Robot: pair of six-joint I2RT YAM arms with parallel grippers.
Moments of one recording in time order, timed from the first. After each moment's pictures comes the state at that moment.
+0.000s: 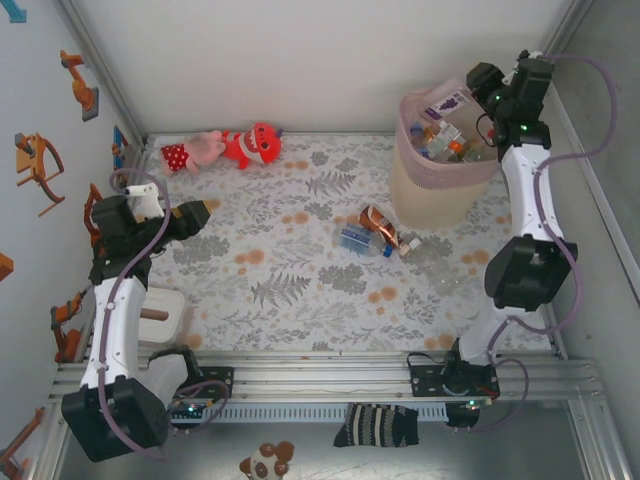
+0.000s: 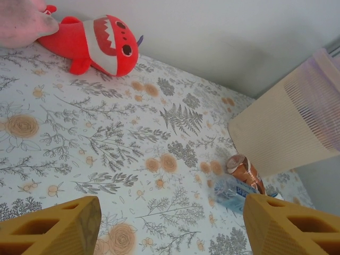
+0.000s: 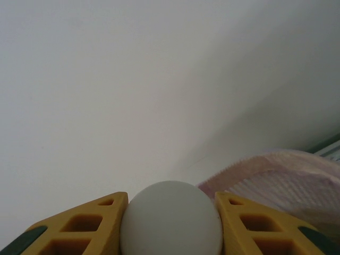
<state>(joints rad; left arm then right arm) 0.18 0.98 0.80 -0.34 0.73 -0.29 -0.11 1.84 1.91 -0.27 -0.26 0.70</state>
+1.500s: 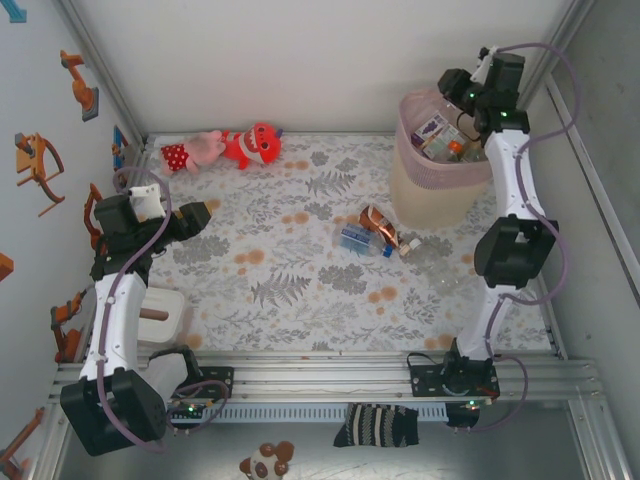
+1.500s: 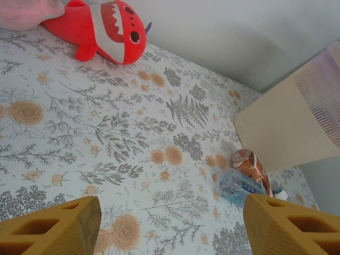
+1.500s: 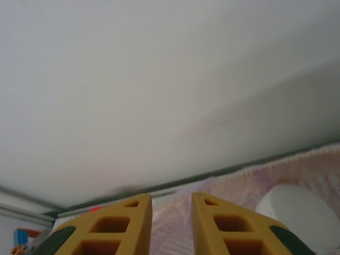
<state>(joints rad) 0.18 1.01 0.80 -0.37 0.72 -0.28 -0.05 2.03 2.12 -0.42 -0.40 0.53</state>
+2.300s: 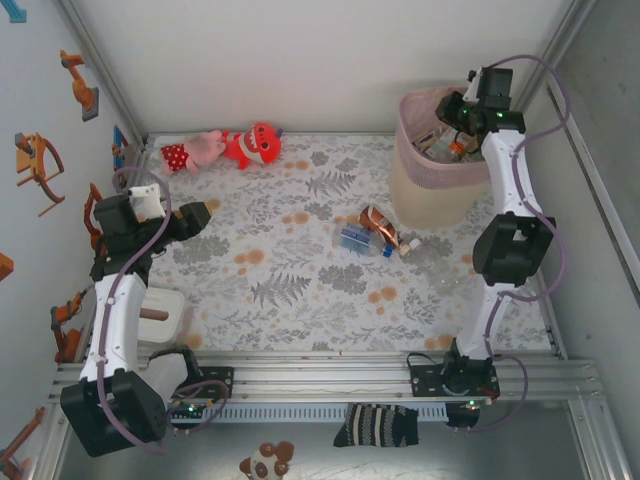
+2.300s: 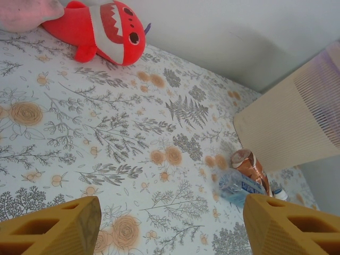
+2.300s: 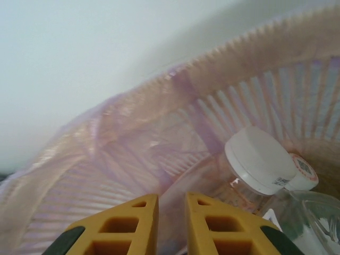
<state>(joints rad) 0.18 1.00 0.80 -0.37 0.72 -0.28 -0.04 2.03 2.11 -0.65 -0.31 0.40</state>
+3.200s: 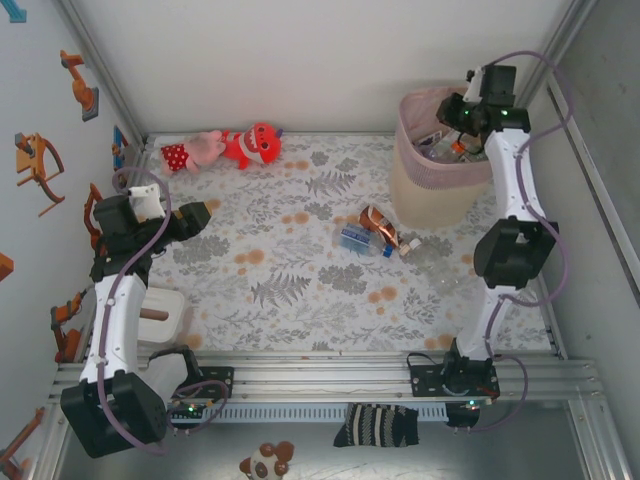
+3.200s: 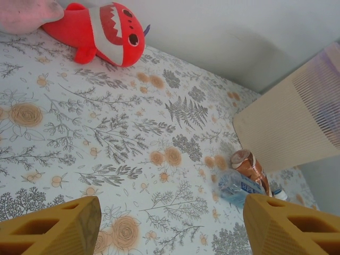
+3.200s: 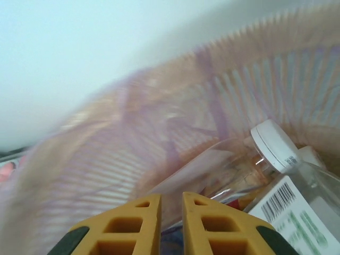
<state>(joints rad) 0.18 0.99 0.80 -0.37 0.72 -0.28 -0.04 1.97 2.13 -0.76 -0.32 0.32</state>
